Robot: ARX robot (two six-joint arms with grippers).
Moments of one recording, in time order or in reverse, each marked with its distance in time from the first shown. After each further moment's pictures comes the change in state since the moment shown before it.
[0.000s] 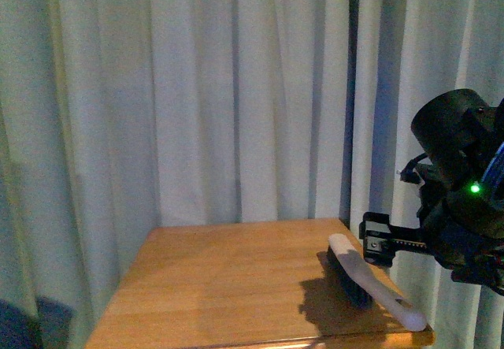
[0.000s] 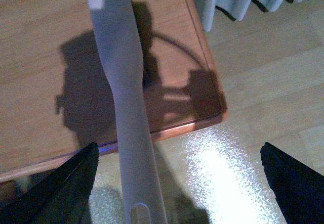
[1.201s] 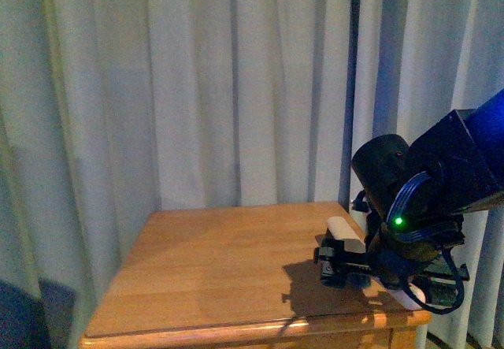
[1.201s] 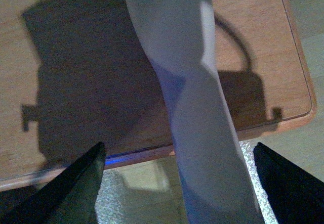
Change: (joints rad) left arm 0.000 0.000 0.000 0.000 0.000 0.000; right arm 0.069 0.226 0.154 -0.027 -0.006 0.038
